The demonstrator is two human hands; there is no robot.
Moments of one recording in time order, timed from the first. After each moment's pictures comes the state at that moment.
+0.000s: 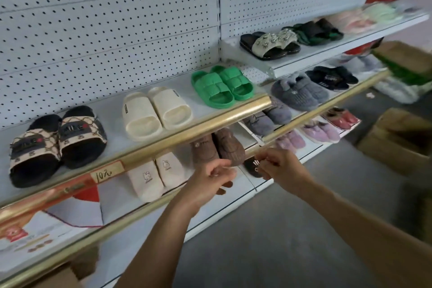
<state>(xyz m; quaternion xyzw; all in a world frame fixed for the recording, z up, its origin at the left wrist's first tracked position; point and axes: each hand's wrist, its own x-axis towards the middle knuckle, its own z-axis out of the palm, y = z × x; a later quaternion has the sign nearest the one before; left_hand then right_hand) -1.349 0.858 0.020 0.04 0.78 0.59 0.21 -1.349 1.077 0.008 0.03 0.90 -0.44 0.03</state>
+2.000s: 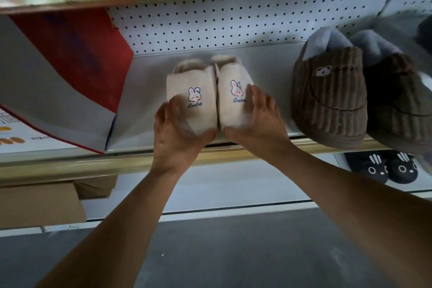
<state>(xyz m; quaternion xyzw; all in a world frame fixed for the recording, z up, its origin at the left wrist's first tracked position) -1.493 0.645 -0.348 -0.19 0.92 0.26 -0.22 -1.558 0.812 -0.320 -0.18 0.93 -0.33 -0.01</state>
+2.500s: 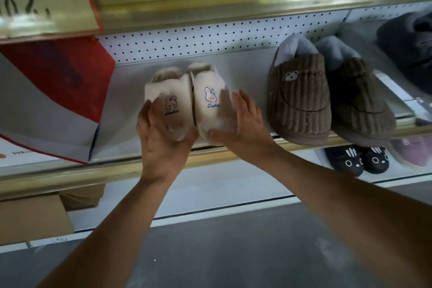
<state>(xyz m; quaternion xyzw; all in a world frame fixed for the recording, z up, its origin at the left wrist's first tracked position) -1.479 0.671 -0.323 -0.21 0.87 0.36 -0.26 -1.550 0.833 -0.307 -0.20 0.91 -0.36 0.05</state>
